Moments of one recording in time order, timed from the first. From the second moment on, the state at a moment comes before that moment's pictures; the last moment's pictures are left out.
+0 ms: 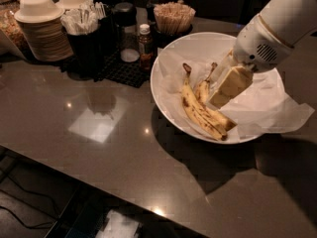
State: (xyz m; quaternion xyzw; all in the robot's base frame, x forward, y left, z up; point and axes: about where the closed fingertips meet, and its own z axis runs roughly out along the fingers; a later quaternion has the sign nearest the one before) arm 0.495 -0.126 0.923 -0.57 0.79 0.16 0.18
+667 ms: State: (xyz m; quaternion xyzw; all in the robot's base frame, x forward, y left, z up) arm 0.520 -0.146 0.904 -0.53 0.82 0.14 0.15
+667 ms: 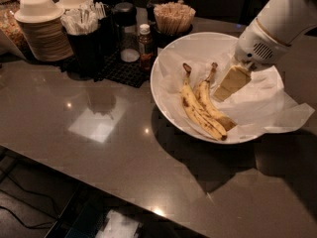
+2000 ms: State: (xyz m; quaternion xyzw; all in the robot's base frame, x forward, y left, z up) arm 0.497 -0.143 0.863 -0.47 0.88 0.10 0.08
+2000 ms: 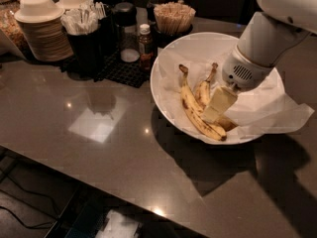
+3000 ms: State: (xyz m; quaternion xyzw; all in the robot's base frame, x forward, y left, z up) arm 0.499 -0.151 0.899 -0.47 0.88 0.06 0.10
